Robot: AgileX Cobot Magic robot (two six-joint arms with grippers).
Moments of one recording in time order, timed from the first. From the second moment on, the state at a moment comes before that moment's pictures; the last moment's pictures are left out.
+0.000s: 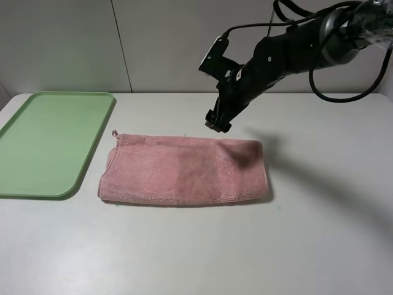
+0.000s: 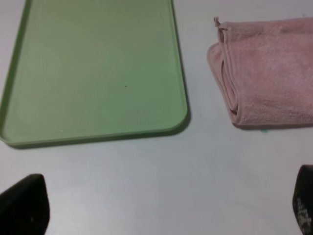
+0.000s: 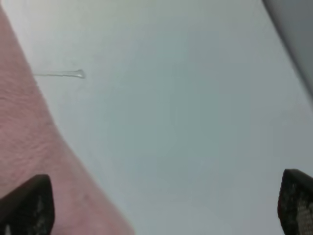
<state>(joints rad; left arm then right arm) -0.02 -0.01 -0.49 0.01 1.06 0.07 0.50 2.01 -1.30 0.03 0.31 -0.66</state>
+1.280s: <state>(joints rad) -0.02 -0.01 -0.49 0.01 1.06 0.07 0.37 1.89 -1.03 0.09 0.57 0.25</state>
